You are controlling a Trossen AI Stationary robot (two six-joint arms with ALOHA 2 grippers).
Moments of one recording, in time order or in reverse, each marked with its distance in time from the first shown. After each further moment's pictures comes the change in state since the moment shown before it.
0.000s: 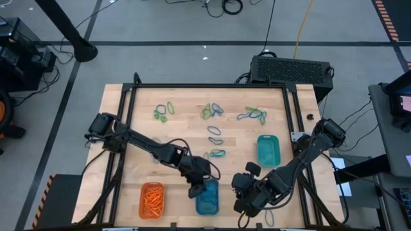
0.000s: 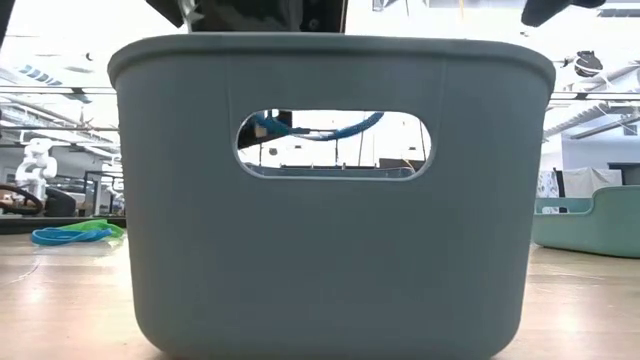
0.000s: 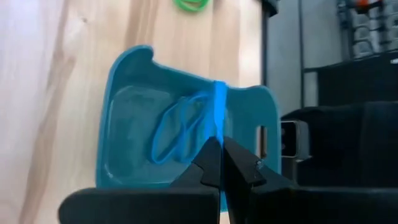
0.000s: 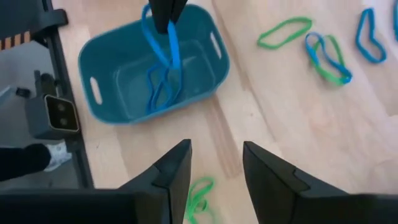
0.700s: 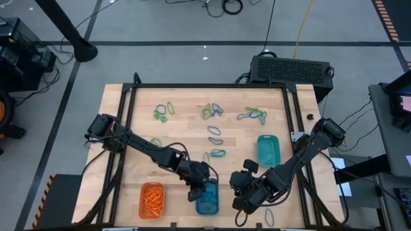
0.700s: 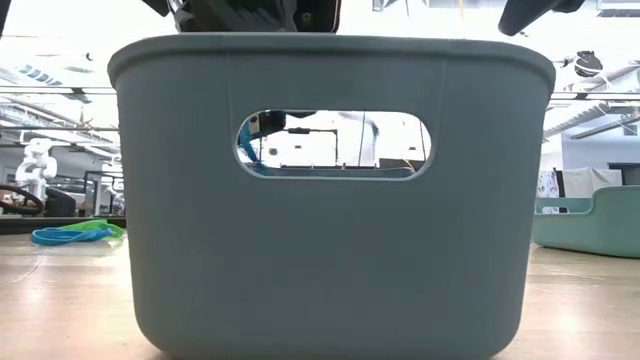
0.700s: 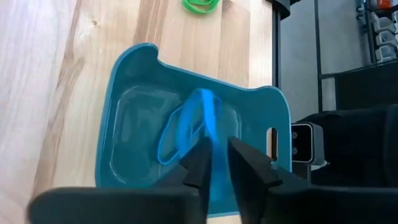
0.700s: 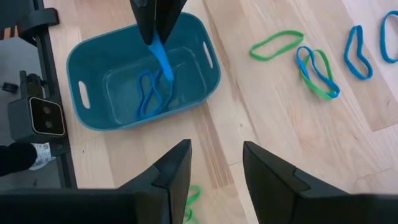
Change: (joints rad) left arm -0.040 0.000 0.000 -0.009 -0.104 -0.006; right arm -0.028 0.000 0.000 0.000 0.013 -0.074
